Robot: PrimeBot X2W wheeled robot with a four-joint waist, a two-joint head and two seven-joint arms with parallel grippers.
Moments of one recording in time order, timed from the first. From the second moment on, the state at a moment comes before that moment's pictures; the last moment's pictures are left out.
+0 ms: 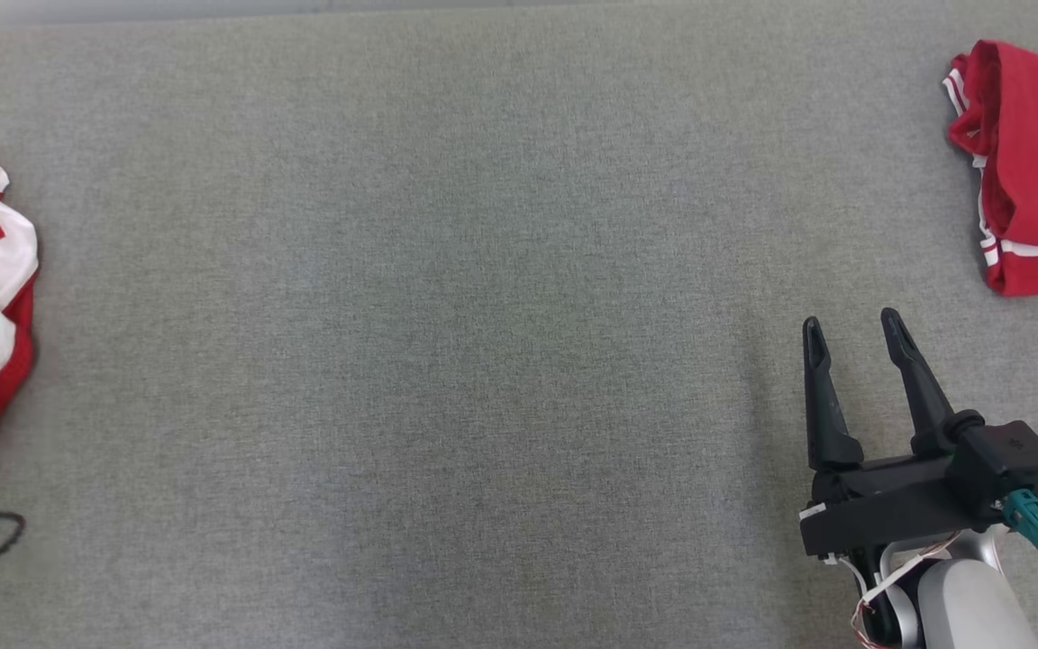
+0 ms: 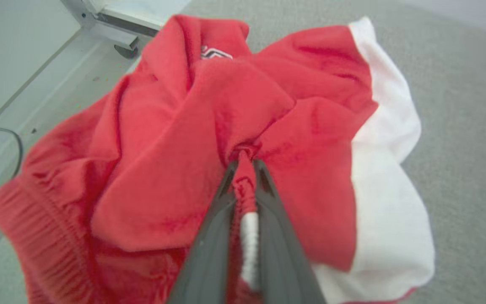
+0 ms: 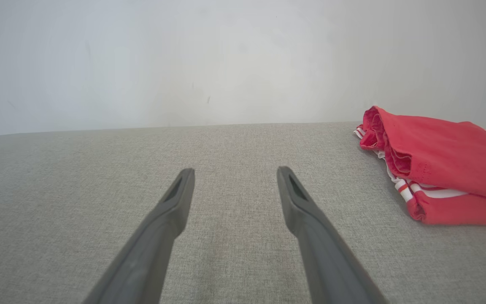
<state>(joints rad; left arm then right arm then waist) -0.78 0.44 0.21 0.94 -0.34 -0.05 0.22 -0.17 -0.10 -0.07 0.00 0.08 0.13 -0.13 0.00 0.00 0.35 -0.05</state>
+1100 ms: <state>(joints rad) -1.04 0.28 -0.14 0.25 -0.28 -0.12 0.05 -0.18 -0.05 -0.01 0.24 0.20 0.13 -0.26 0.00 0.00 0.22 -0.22</state>
